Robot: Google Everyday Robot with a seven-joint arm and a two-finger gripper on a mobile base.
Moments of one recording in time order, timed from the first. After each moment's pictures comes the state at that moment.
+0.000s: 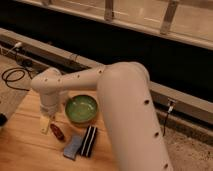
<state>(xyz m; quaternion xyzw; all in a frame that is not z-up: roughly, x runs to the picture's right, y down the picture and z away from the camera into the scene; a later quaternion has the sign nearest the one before) -0.284 0.176 0.747 -0.45 -0.02 0.15 0.88</state>
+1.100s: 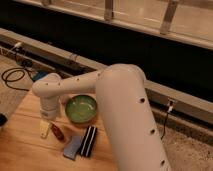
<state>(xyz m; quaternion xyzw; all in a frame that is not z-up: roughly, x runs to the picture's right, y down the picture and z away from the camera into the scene) -0.286 0.199 0.752 -0.47 -0.02 0.14 0.87</state>
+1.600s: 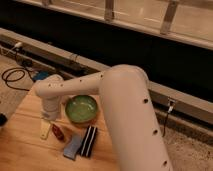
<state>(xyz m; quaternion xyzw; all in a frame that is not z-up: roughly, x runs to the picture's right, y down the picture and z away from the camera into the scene) -0.288 0.206 0.756 -0.48 -0.04 0.14 0.86</state>
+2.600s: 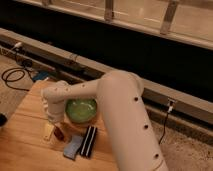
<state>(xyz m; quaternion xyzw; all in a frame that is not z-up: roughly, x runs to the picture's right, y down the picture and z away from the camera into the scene) -0.289 0.231 0.803 -0.50 -0.05 0.18 0.85</state>
